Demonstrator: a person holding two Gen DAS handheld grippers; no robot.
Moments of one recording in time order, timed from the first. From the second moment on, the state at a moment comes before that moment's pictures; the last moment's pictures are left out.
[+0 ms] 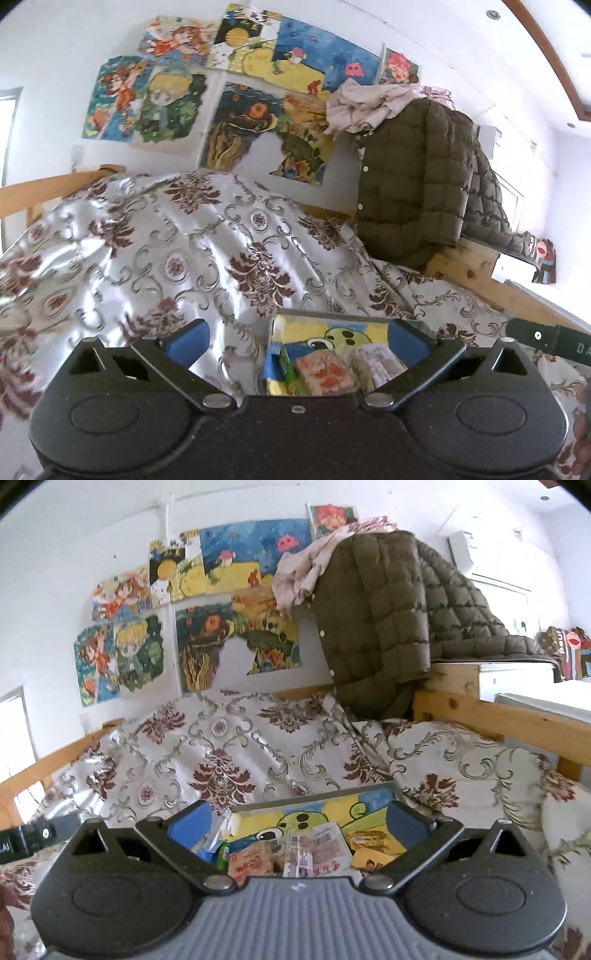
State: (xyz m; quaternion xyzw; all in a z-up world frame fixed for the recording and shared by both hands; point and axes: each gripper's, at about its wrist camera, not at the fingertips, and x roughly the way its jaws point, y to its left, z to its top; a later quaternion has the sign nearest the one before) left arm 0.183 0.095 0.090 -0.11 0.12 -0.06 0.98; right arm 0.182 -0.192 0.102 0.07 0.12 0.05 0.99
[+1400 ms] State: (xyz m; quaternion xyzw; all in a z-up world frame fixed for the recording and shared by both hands) left arm 0.088 0.107 0.049 -0.11 0.31 0.03 0.94; right arm 0.078 -0.129 0.037 0.00 0.27 0.06 0.96
